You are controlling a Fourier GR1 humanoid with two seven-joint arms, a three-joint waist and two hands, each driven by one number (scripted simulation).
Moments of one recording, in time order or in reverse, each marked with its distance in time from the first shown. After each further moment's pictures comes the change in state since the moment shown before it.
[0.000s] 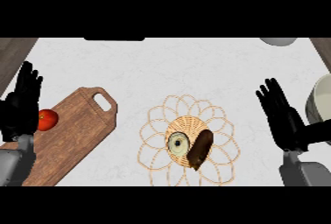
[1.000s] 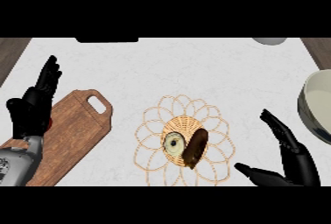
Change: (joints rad) left arm -0.020 0.024 -0.121 -0.122 -0.144 -0.067 0.088; right arm 0.294 -0.021 0.105 -0.231 0.392 -0.089 -0.394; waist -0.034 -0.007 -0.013
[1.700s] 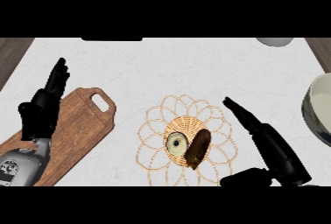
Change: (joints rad) left arm 0.005 -0.039 -0.021 -0.020 -0.039 -0.008 0.011; right arm -0.229 -0.149 0.261 -0.277 0.361 0.142 0.785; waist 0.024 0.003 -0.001
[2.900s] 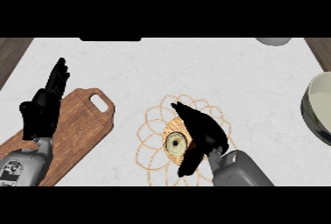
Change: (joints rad) left arm 0.009 -0.095 0.093 0.000 -0.095 -0.083 0.008; right arm -0.300 0.337 0.138 0.381 0.192 0.260 0.360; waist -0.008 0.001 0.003
